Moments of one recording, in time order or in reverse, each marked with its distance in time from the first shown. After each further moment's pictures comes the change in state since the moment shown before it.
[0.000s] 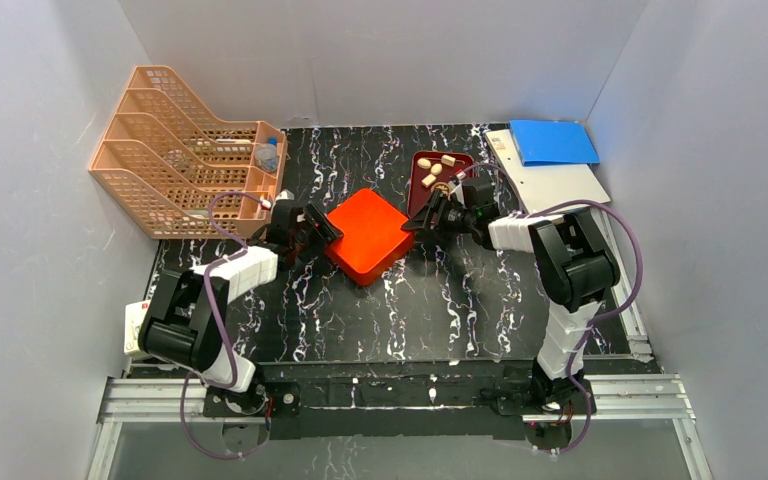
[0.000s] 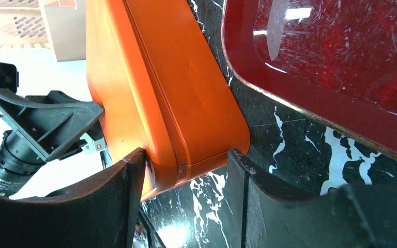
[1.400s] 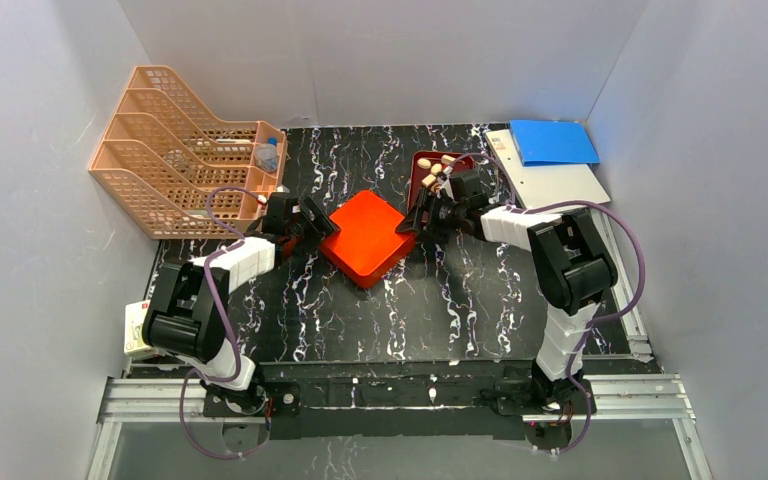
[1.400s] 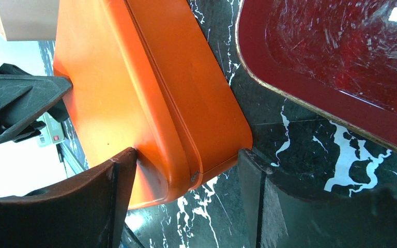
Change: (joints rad) left arm 0.050 0.040 0.069 -0.074 0.007 0.029; right arm 0.056 -0.013 0.126 -0.245 0.083 -0.172
